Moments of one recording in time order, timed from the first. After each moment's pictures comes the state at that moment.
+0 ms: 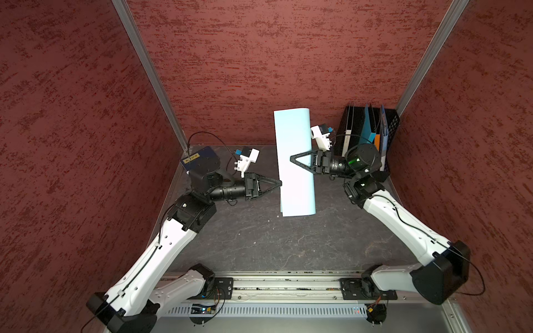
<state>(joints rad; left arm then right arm) -0.51 1.01 1.19 -0.28 0.87 -1.05 0.48 1.34 1.23 0.52 -1.03 1.29</state>
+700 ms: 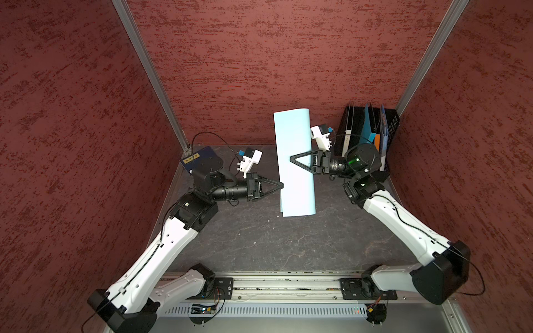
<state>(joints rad) -0.53 1.02 1.20 -0.29 0.88 -1.05 0.48 1.34 1.23 0.51 -1.03 1.28</state>
